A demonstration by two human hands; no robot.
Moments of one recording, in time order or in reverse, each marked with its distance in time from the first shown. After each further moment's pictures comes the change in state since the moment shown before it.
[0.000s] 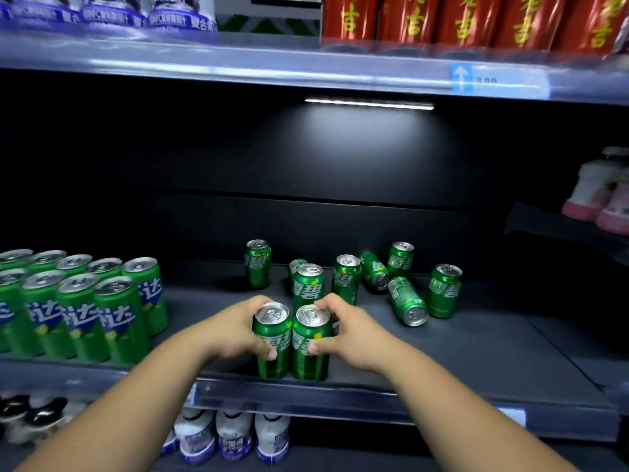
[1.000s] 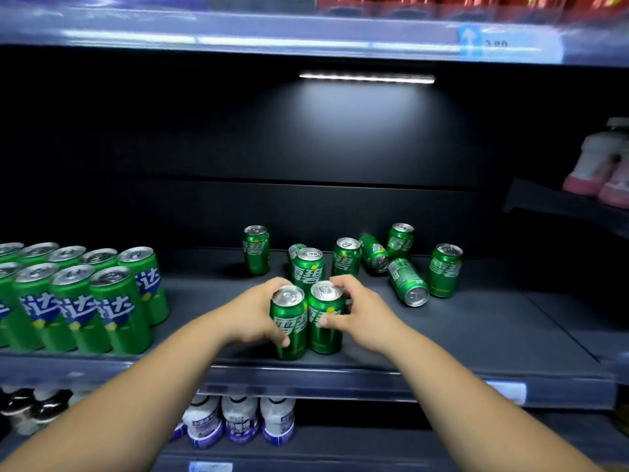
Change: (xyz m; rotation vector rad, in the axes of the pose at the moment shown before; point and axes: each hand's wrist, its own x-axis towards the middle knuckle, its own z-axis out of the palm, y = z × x) left_hand 0.016 0.004 0.016 0.109 0.001 0.058; right_hand 0.008 0.024 0.011 0.049 0.189 0.034
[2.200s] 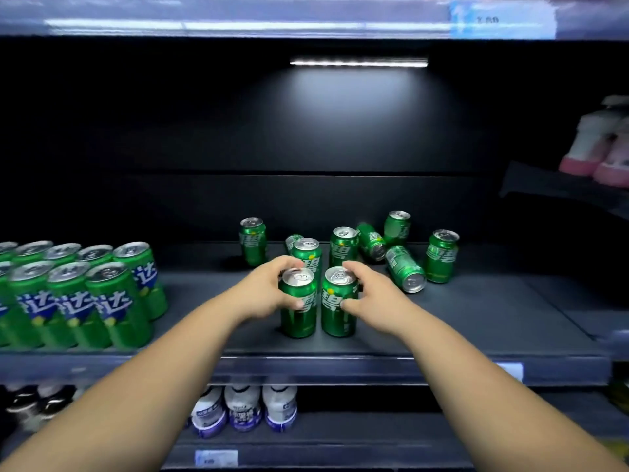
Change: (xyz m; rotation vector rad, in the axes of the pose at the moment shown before) left_hand 0.021 0.011 0.005 -0.212 0.073 0.015; right_hand -0.006 0.002 -0.022 -0.105 0.003 0.012
